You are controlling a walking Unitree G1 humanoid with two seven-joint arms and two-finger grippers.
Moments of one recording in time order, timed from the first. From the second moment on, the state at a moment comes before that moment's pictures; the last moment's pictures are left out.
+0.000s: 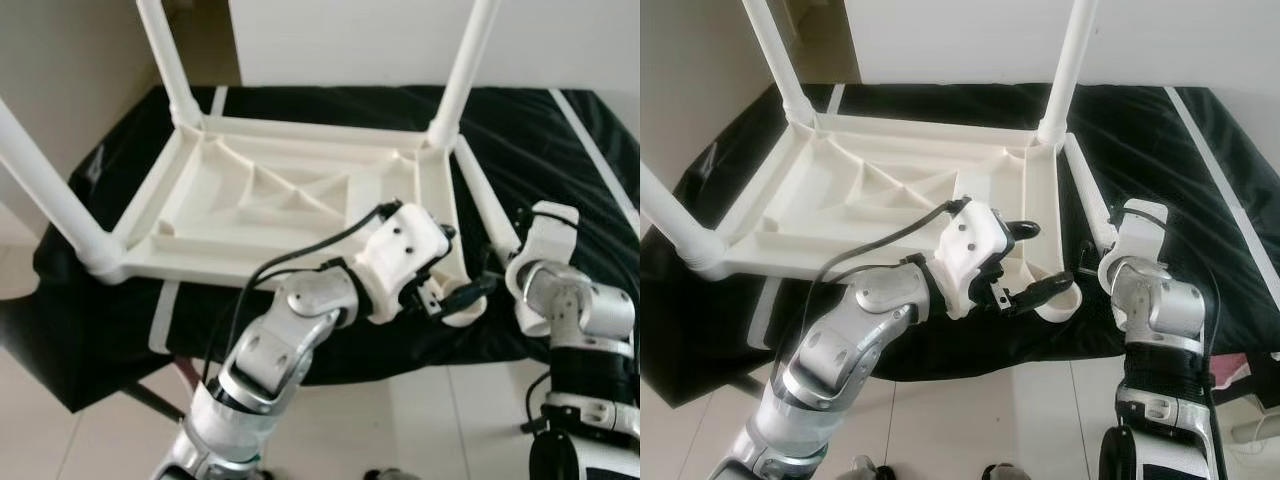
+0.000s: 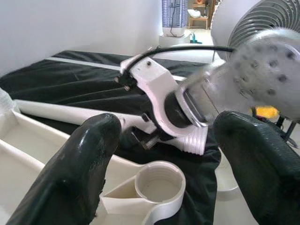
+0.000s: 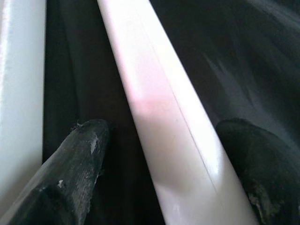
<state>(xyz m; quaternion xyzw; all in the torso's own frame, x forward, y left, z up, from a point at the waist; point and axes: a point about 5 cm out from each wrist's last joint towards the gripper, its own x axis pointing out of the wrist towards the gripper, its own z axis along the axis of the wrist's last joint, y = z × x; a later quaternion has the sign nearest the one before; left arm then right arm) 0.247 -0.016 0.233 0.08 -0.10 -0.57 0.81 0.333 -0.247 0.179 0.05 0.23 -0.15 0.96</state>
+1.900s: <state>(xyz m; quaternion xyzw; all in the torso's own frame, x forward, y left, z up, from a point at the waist) 0.336 0.004 0.266 -0.07 -0.03 -0.39 0.92 0.344 -0.275 0.196 0.14 0.12 -0.15 0.97</state>
